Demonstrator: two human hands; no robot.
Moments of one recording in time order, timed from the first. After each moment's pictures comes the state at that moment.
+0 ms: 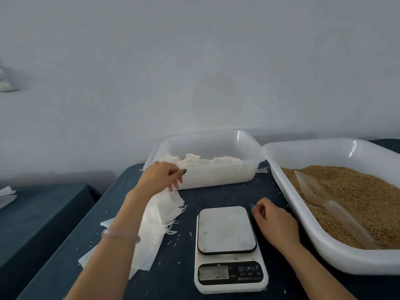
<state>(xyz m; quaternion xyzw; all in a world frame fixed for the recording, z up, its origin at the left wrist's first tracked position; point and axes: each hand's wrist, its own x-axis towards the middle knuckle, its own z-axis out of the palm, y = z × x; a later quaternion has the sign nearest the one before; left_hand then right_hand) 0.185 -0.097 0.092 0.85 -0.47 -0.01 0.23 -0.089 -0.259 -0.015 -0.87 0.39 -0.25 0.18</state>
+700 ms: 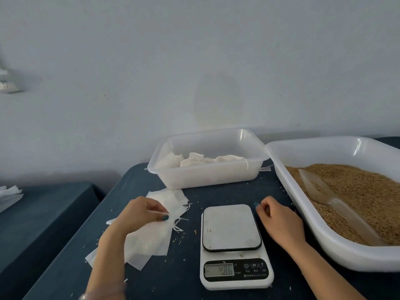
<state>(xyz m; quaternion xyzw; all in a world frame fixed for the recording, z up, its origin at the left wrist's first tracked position) 0.182 -0.011 0.043 0.87 -0.38 -0.15 0.27 -0.089 -0.261 -0.022 -0.87 0.39 -0.26 0.17</state>
